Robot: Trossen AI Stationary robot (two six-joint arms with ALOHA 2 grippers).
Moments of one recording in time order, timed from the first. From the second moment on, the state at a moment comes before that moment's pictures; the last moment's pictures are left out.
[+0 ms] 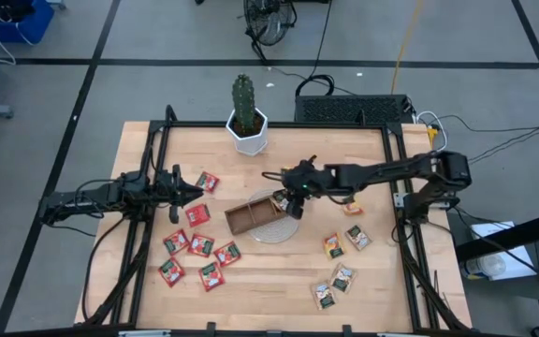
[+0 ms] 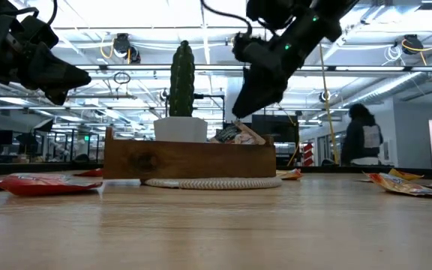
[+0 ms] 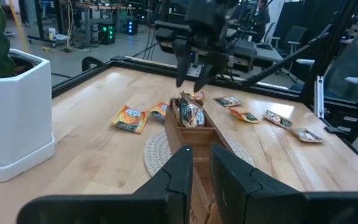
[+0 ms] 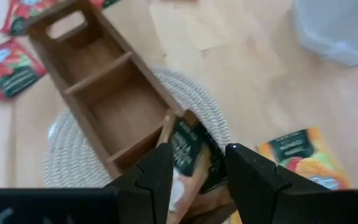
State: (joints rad) left arm 0.11 0.03 0.07 -0.15 0.02 -0.16; right arm -0.06 1.62 1.04 -0.23 0.10 0.20
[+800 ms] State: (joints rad) left arm 0.11 0.03 0.07 -0.15 0.02 -0.16; right arm -0.07 1.70 1.04 -0.20 0.02 0.11
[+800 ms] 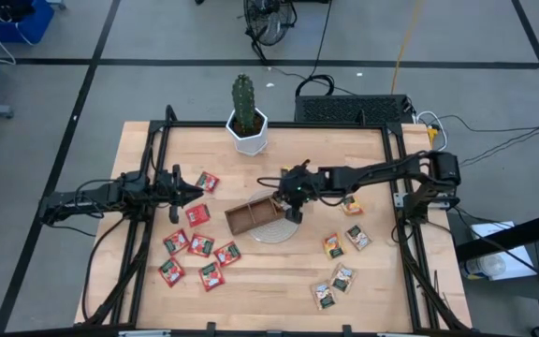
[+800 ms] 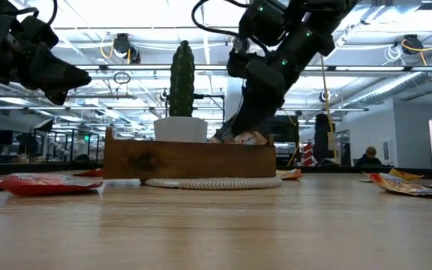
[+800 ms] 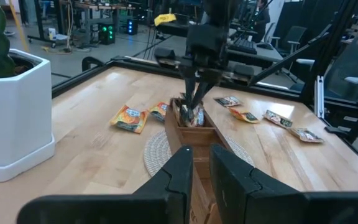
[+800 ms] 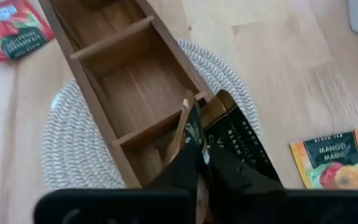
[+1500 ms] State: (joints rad) left arm 0.11 0.03 0.07 -0.15 0.02 -0.16; right arm 0.10 1.65 0.82 0.24 0.38 0.05
